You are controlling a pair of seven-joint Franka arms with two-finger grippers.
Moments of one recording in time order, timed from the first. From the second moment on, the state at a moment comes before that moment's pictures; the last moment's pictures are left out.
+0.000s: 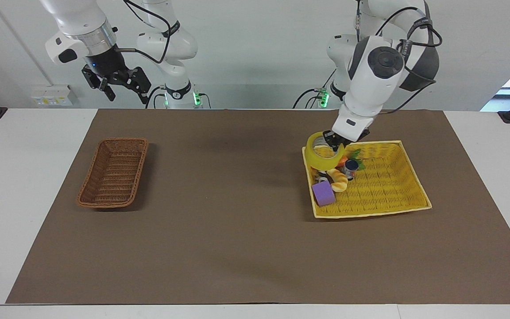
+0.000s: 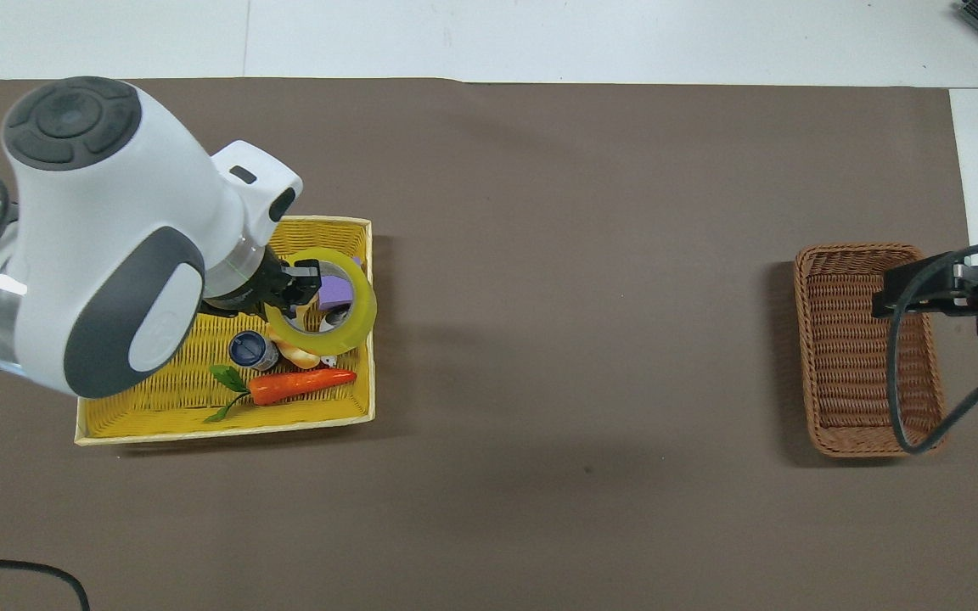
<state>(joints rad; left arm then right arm) -0.21 0.16 -0.26 -1.62 0.00 1.64 -0.56 -0.05 -0.04 0.07 -1.52 0.08 1.42 0.21</state>
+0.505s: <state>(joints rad) -0.39 0.17 -0.27 -1.49 -0.03 1.51 -0.66 0.01 -0.04 0.09 -1.65 0.17 1.53 0.24</state>
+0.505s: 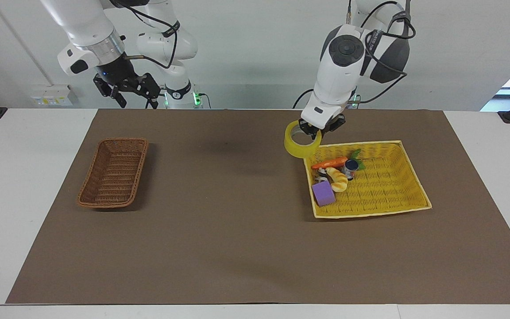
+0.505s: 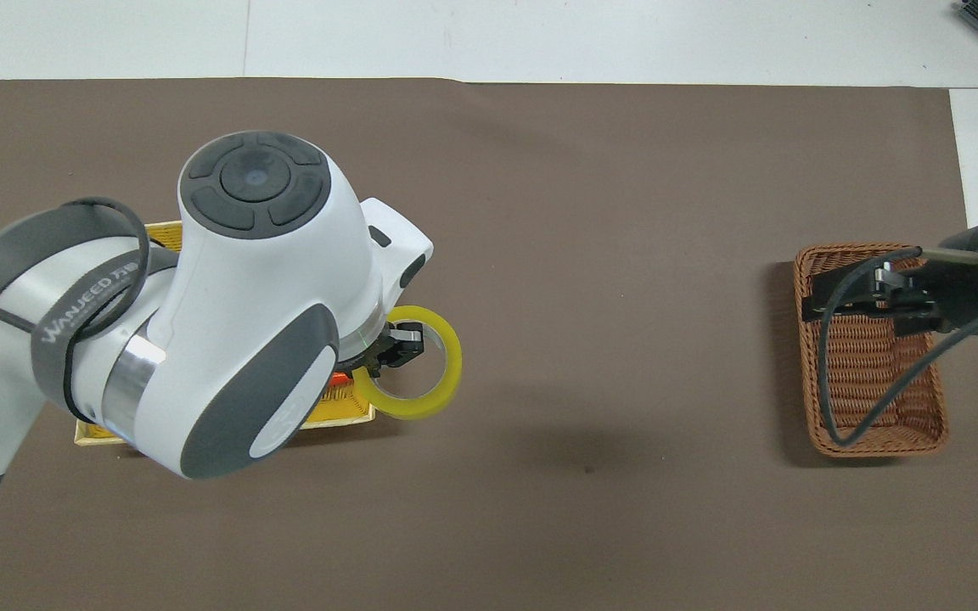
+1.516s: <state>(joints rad) -0.51 0.27 -0.28 -1.48 -0.23 1.77 -0.76 0.05 -0.04 0.08 -1.82 0.51 1.57 0.45</state>
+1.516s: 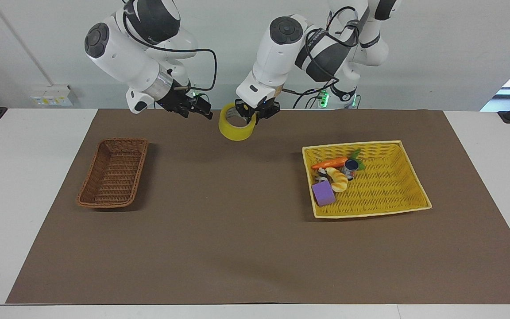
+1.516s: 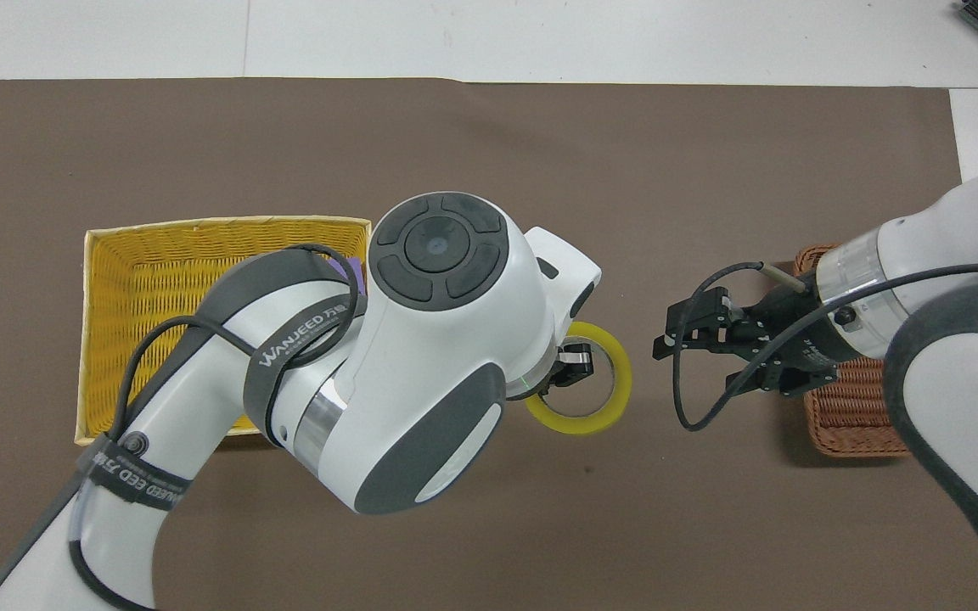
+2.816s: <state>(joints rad) -0.58 0.28 -0.27 -1.54 -0.40 2.02 -0.75 0.03 -0.04 0.07 -1.89 0.55 1.60 0.46</state>
